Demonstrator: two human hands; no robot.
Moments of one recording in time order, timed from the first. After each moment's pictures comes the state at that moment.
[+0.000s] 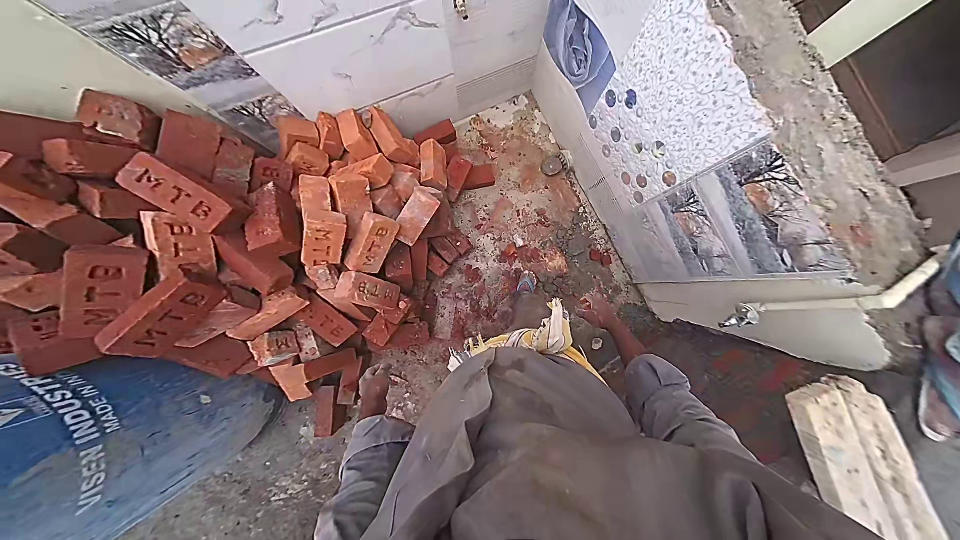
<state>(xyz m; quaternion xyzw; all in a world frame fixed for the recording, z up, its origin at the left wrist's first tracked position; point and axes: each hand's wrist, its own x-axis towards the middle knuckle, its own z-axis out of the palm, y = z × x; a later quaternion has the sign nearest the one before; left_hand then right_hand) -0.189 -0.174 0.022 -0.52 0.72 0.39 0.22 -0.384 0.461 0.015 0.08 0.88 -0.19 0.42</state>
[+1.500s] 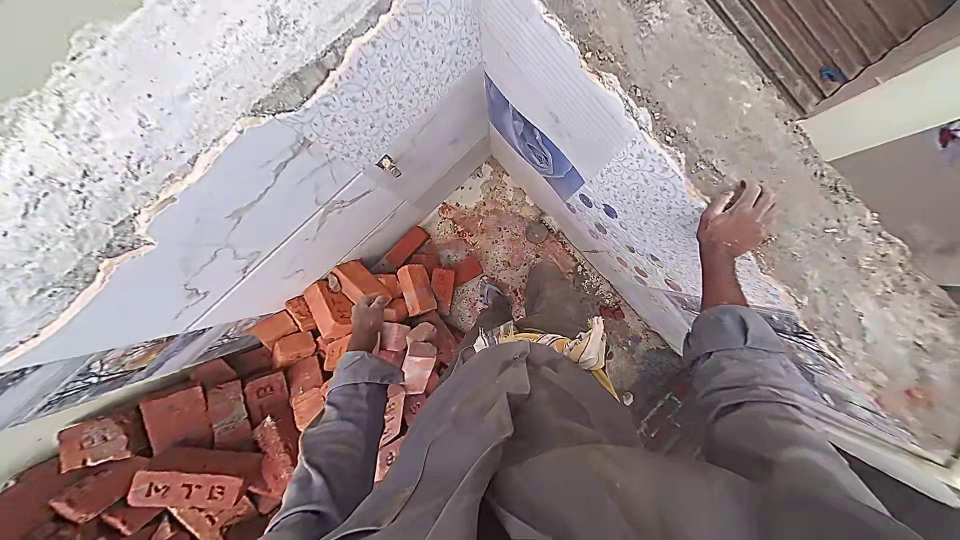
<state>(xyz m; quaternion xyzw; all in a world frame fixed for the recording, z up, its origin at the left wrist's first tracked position) -0.995 -0.133 0.060 -0.28 0.85 0.36 0.25 -0.990 0.656 0.225 0.39 0.90 0.10 -0.16</state>
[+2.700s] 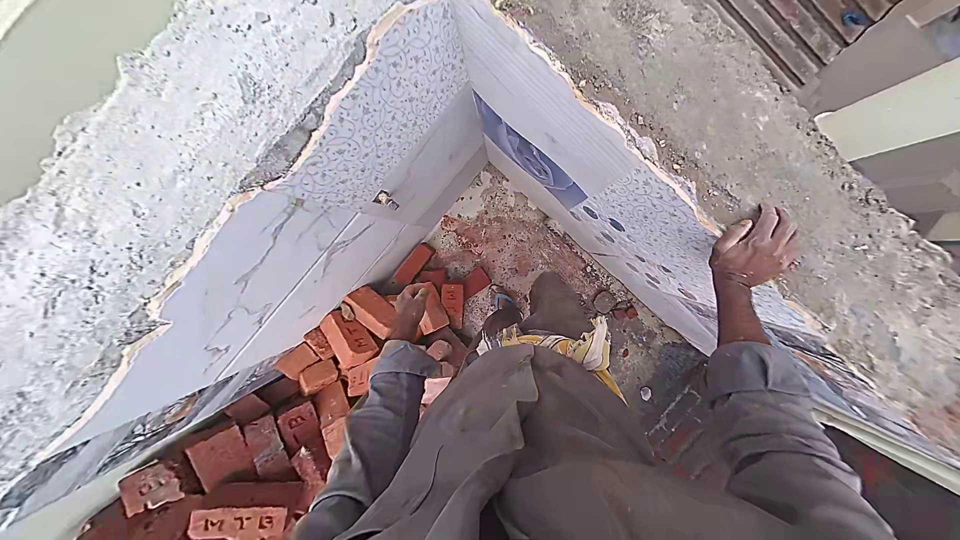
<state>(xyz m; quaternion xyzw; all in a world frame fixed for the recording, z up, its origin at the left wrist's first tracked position) -1.092 -0.049 0.029 -0.18 0.86 0.36 0.30 -0.972 0.655 0.216 0.39 0.90 0.12 -0.15</state>
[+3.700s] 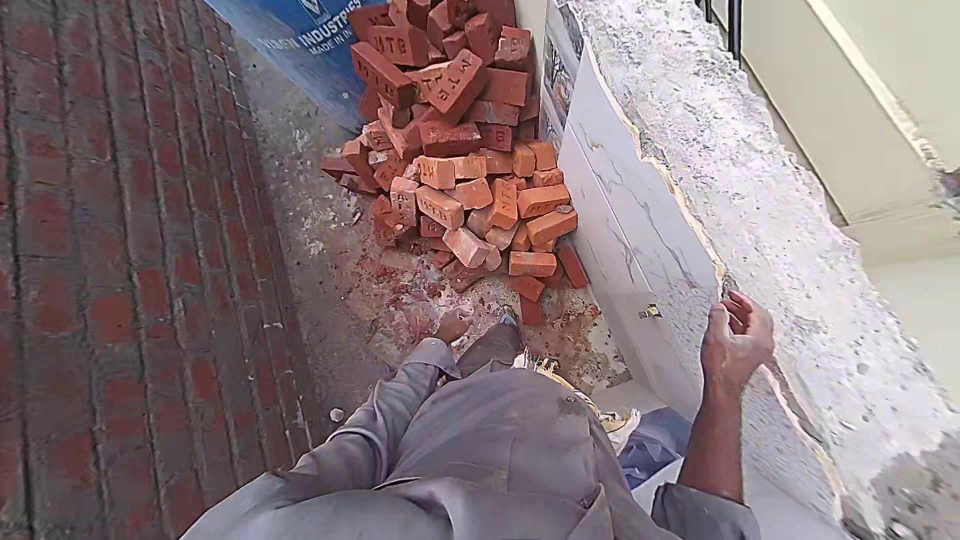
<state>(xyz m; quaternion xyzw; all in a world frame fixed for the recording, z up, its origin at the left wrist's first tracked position) -0.833 0.140 0.003 -0.75 0.43 0.50 0.05 -1.414 0.094 0.237 -0.51 0.75 -0.41 0.13</state>
